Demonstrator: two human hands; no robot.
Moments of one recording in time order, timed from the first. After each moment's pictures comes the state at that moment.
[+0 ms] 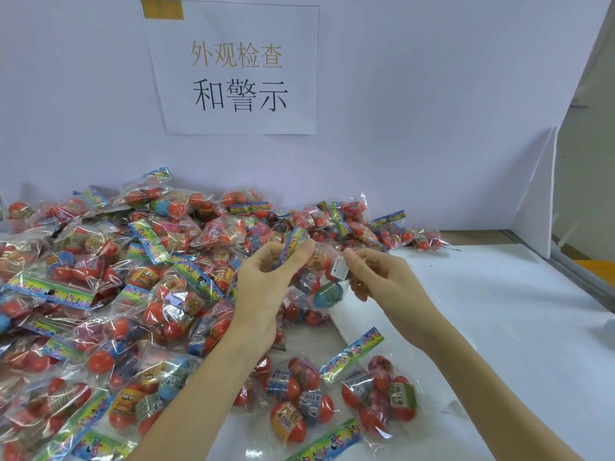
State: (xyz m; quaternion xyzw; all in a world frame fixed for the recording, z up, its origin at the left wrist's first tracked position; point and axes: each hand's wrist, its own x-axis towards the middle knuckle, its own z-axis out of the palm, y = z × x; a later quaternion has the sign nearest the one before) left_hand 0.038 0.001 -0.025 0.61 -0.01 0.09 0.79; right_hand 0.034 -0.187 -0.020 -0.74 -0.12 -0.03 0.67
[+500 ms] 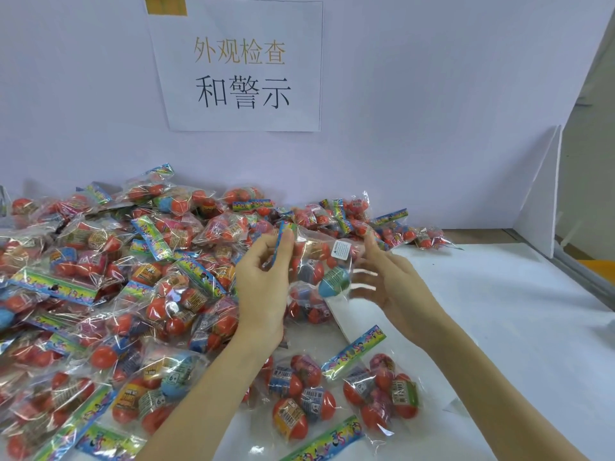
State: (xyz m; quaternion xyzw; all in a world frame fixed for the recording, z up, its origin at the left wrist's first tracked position) left_hand 0.034 -0.004 -0.026 0.63 -0.01 0.20 0.76; right_hand 0.035 -0.186 -0.018 -0.63 -0.07 0.05 0.77
